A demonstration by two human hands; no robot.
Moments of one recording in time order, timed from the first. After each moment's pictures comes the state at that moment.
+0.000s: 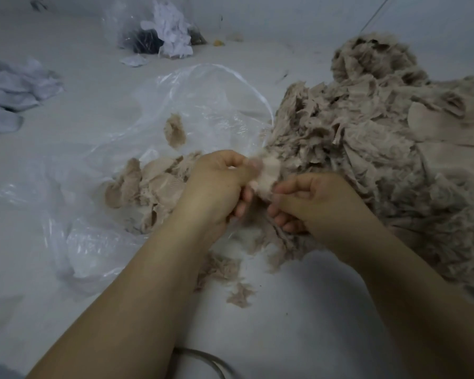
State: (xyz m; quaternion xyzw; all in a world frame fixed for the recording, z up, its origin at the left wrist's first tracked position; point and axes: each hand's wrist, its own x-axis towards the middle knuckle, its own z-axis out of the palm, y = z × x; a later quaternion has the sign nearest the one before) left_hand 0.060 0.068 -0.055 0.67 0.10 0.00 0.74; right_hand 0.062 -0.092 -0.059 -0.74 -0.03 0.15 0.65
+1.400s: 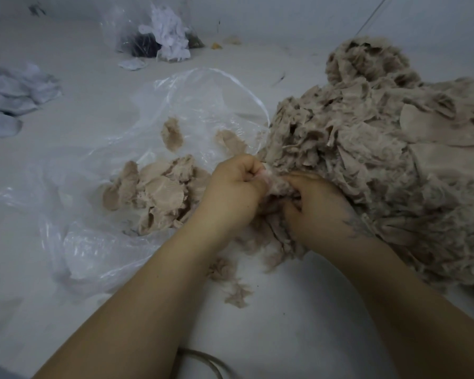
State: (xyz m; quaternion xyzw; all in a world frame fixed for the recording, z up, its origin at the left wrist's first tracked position) left_hand 0.063 0.054 -0.070 0.76 0.00 0.04 0.65; right_hand 0.076 -0.099 -0.080 -0.94 -0.17 -0.09 0.27
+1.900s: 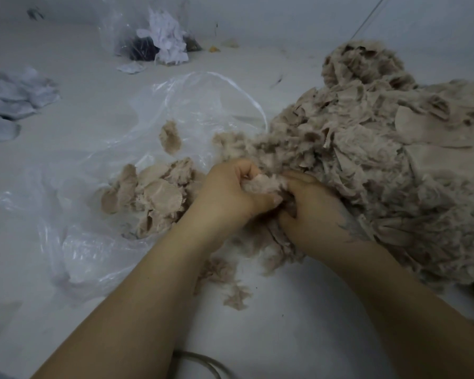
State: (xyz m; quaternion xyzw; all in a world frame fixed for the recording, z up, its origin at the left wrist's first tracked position) left_hand 0.056 0.061 -0.062 0.77 -0.03 0.02 0.63; right_hand 0.070 -0.095 -0.073 -0.94 -0.19 -0.05 0.27
